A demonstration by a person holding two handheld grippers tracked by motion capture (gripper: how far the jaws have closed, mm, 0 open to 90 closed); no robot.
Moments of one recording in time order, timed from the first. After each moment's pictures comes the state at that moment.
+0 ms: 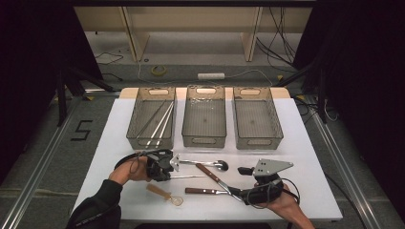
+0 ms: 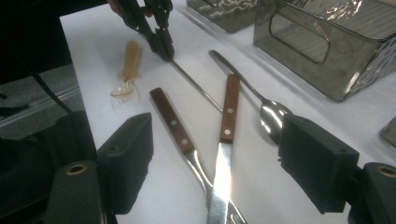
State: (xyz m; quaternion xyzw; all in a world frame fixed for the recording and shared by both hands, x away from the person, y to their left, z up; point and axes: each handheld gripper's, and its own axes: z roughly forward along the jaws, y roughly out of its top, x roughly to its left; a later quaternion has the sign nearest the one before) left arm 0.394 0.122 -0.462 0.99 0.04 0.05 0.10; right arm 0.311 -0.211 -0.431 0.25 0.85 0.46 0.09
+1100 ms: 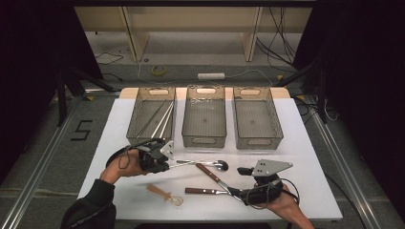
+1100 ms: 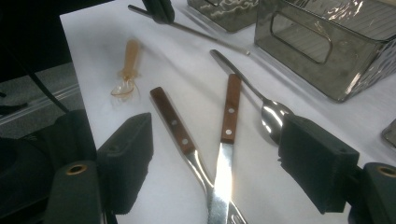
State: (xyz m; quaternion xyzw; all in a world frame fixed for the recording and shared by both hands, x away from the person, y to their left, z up) left arm 0.392 0.136 -0.415 0.98 0.11 0.08 0.17; right arm 0.310 -0.210 -0.432 0.25 0.85 0.46 0.09
